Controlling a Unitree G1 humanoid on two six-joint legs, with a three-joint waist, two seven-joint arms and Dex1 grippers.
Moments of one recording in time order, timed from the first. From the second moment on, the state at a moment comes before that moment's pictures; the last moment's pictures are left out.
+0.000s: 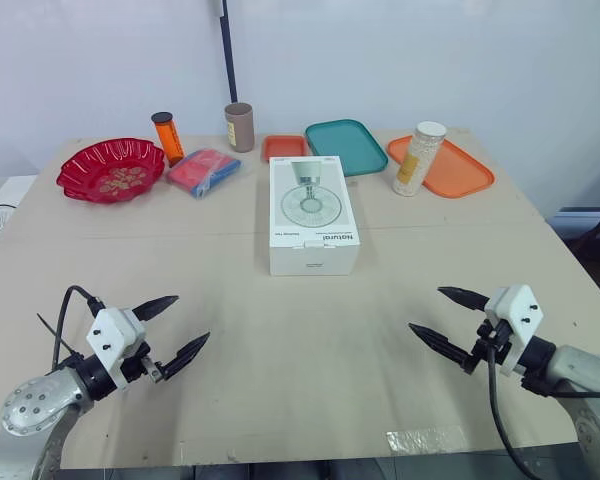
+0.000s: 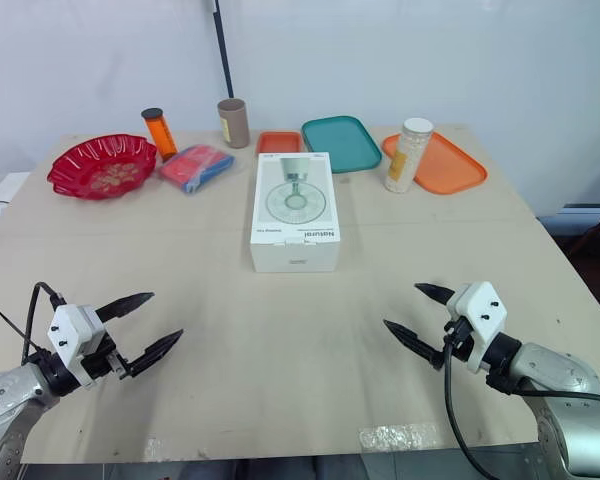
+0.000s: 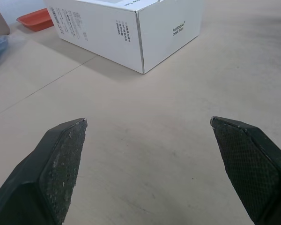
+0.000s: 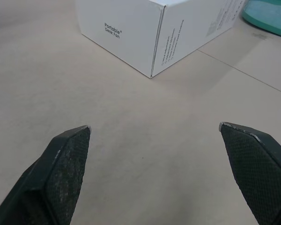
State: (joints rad) left arm 0.29 0.57 0.23 -0.38 -0.40 0.04 -0.81; right arm 0.18 -0.72 -0.32 -0.31 0.43 0.22 0.87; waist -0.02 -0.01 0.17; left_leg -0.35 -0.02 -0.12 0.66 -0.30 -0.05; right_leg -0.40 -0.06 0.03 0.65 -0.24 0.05
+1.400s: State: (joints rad) left arm 0.23 0.57 0.24 -0.47 -0.47 0.17 -0.73; right arm 0.13 -0.72 -0.31 -0.27 0.42 0.20 0.87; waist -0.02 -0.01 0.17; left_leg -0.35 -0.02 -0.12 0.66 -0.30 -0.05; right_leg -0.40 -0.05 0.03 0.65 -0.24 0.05
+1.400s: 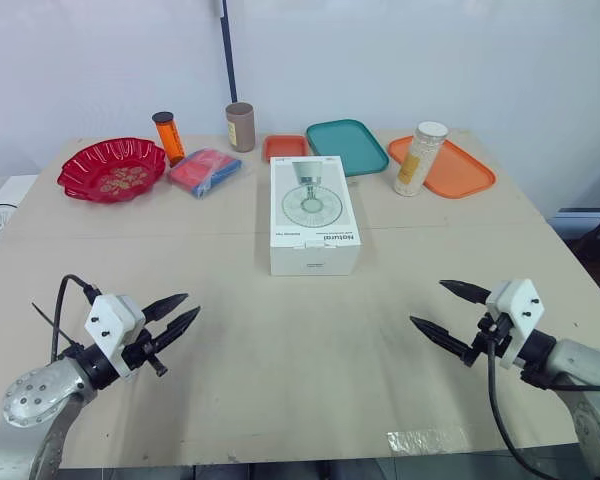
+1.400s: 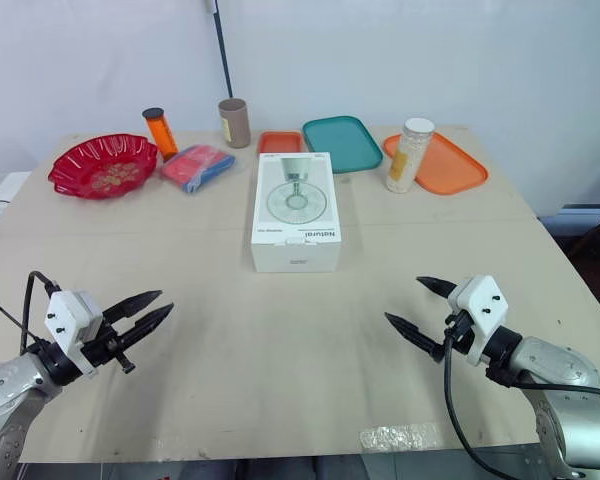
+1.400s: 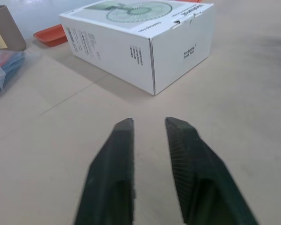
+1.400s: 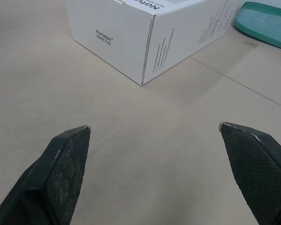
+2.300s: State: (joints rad) left arm -0.65 0.29 -0.17 0.10 -0.24 0.39 -0.50; right arm 0.09 -0.66 -0.26 -0.26 0.38 0.18 0.80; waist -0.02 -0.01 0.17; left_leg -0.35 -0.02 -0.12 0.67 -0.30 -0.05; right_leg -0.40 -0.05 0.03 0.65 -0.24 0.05
